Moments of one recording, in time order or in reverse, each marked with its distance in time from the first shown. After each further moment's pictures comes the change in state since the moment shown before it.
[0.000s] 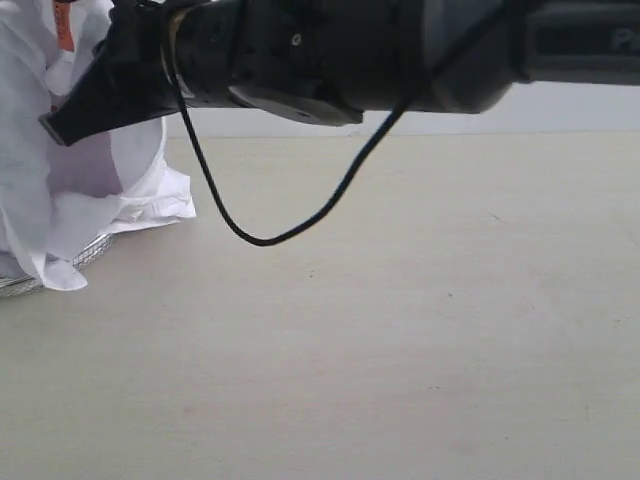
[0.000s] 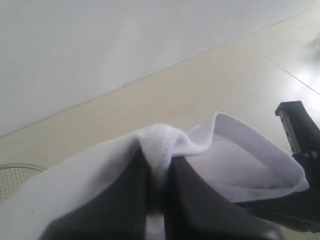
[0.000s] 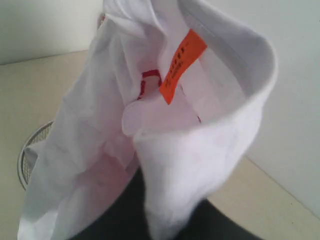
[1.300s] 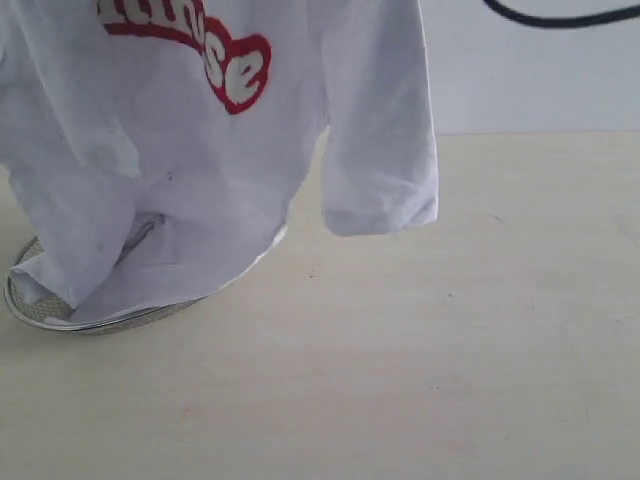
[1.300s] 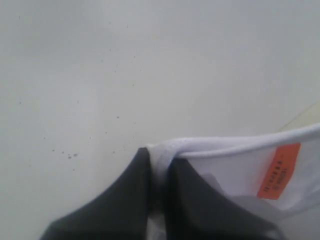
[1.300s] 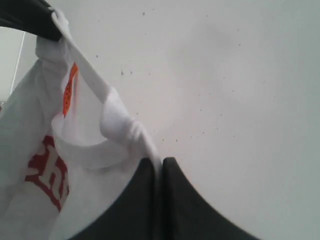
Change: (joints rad) left arm -0.201 -0.011 -0.391 0.212 -0.312 -0.159; right arm -0.210 -0.453 0.090 -0.150 0.005 -0.058
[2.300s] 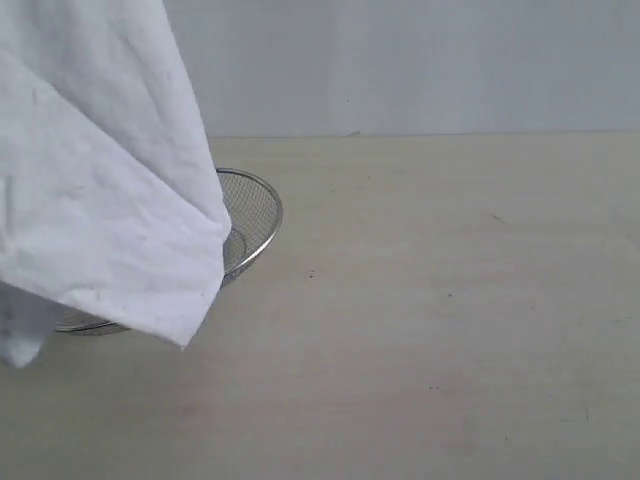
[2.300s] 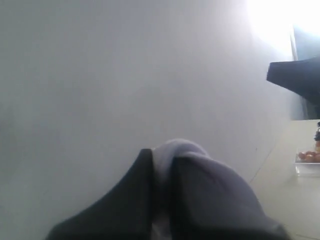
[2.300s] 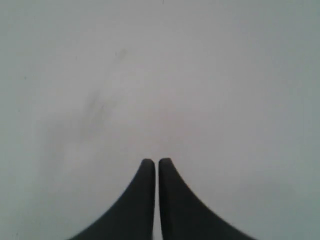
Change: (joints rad) left arm 0.002 -0.046 -0.588 -0.300 0.253 -0.260; right arm -0.004 -0.203 -0.441 0.110 0.393 -0.314
